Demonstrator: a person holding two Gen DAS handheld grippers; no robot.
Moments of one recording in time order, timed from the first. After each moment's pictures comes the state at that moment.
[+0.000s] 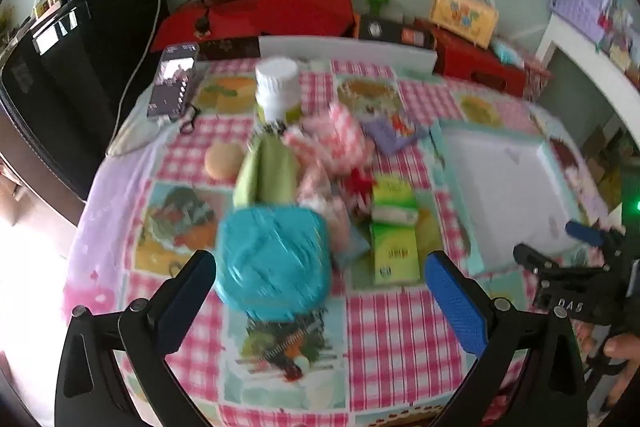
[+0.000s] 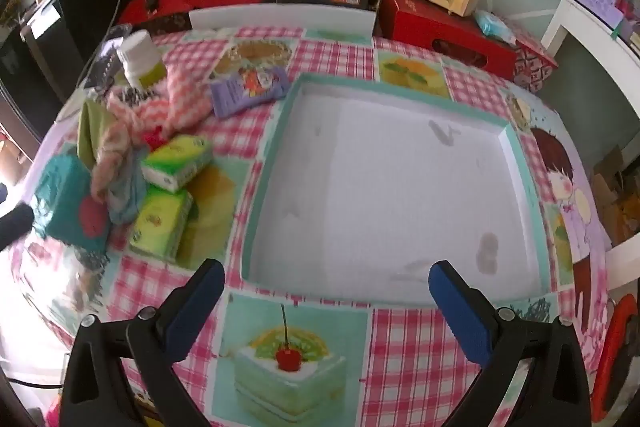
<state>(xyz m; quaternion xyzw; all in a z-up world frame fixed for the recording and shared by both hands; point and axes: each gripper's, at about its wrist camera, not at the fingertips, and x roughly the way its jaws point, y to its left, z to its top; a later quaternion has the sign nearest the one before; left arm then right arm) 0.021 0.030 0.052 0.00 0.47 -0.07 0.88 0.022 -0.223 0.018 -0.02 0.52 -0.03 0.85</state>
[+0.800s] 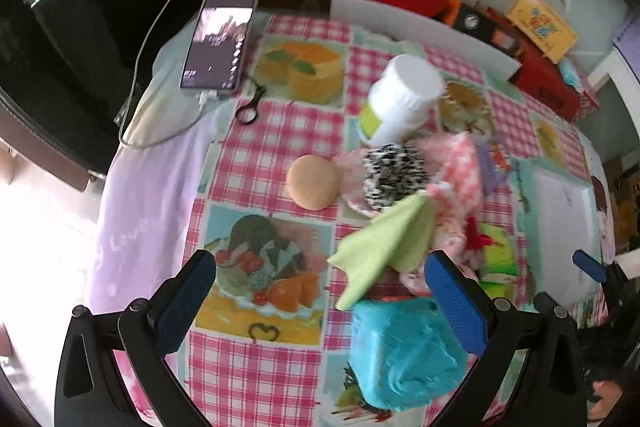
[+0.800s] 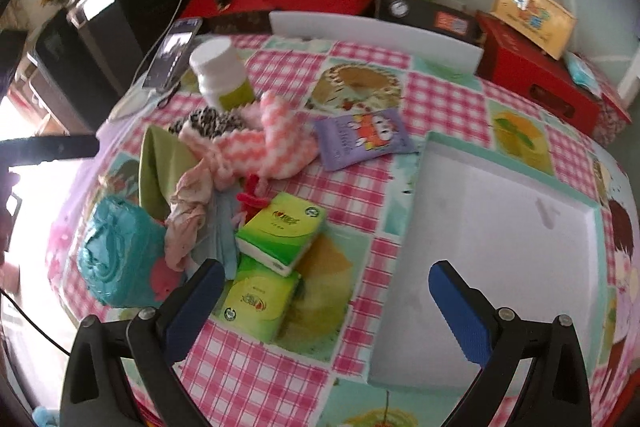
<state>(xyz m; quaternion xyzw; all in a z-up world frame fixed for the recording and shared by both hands) 0.140 0.131 0.016 -0.05 0.58 -0.04 0.82 0.093 -0.143 0.013 -0.02 0.54 0.10 0.83</state>
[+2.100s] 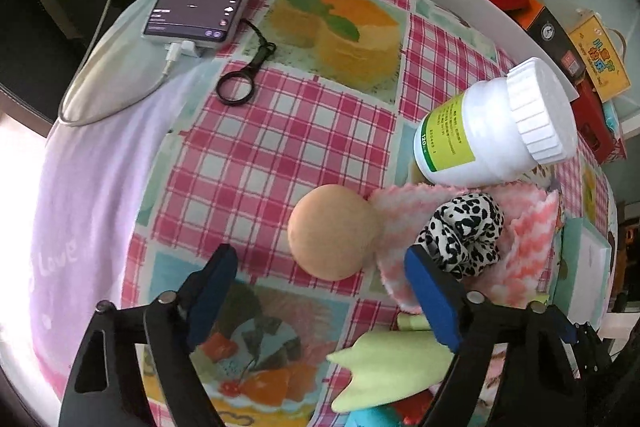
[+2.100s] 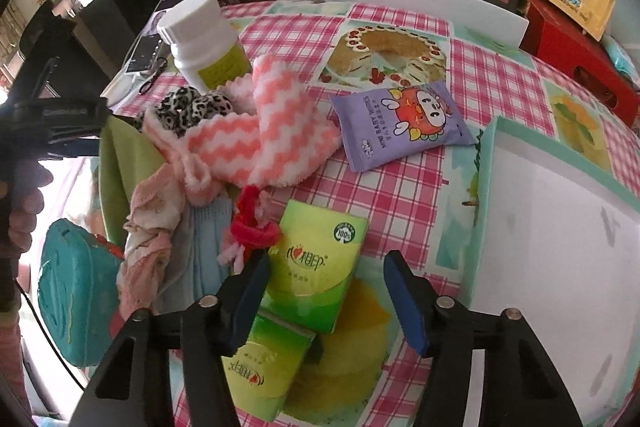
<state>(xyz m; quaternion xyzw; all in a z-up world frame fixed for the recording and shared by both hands) 0.226 0.136 -0.068 -0.12 0.62 -0.01 0.77 0.145 -0.130 -0.043 0.00 0.57 0.12 0.81</state>
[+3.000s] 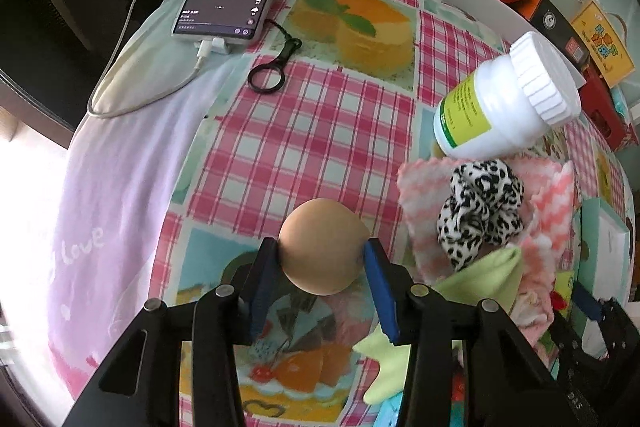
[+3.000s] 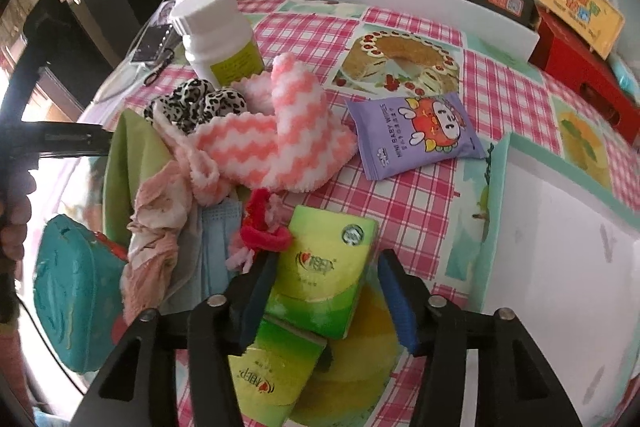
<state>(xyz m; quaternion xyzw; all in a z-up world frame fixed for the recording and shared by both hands) 0.206 0.137 -0.067 -0.08 0.61 0.01 0.79 0.140 -0.116 -0.044 -0.04 0.56 0.12 0.82</state>
